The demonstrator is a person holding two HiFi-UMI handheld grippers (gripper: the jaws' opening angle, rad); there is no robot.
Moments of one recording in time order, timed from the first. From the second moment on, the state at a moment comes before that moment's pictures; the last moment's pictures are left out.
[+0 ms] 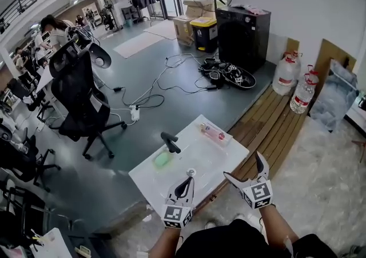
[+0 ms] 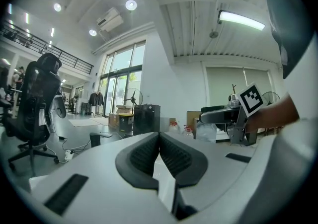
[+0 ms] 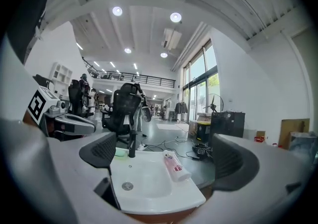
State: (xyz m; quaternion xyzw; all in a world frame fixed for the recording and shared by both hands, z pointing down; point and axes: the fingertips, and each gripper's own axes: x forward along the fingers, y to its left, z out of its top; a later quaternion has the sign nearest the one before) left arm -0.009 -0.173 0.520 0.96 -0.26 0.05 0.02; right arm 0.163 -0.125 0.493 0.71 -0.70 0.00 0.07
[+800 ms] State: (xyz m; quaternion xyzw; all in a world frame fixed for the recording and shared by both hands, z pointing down) left arm 0.021 -0.293 0.545 0.92 -0.38 0.09 0.04; right arm 0.214 -0.302 0.536 0.60 -0.79 0.03 0.13
